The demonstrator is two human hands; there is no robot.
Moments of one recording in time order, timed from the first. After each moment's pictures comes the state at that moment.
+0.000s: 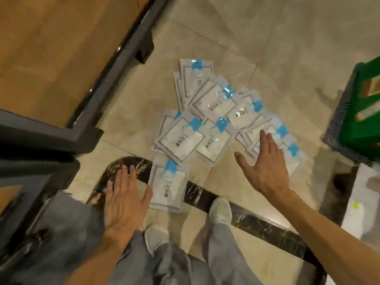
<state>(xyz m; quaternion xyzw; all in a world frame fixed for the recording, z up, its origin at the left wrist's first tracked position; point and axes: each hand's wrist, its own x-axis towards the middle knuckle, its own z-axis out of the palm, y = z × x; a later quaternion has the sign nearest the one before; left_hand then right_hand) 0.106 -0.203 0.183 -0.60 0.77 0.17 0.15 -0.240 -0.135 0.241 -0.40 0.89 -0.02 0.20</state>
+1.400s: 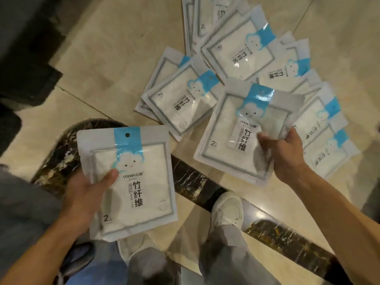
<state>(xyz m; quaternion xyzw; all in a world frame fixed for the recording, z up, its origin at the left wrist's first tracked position) 0.136 -0.185 0.000 -0.75 0.31 0.56 -0.17 -0.275 -0.132 -0.002 -0.10 0.81 -0.42 0.39</state>
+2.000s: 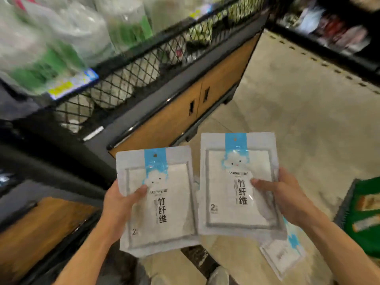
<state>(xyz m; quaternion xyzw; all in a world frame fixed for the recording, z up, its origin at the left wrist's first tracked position) 0.150 -0.293 0.492 -0.65 0.31 0.58 -0.38 -0.218 -0.262 0.550 -0.29 0.69 -0.40 0.52</state>
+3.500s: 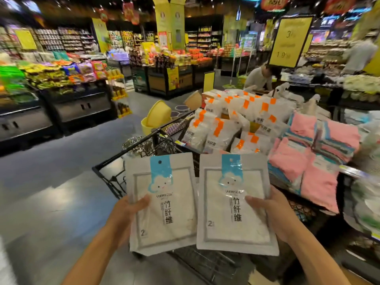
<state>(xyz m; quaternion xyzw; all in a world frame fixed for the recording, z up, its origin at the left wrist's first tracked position) 0.264 0.324 0.898 -0.60 -0.02 0.16 -0.78 0.184 -0.039 0.927 -0.63 0.15 -0.04 0.76</state>
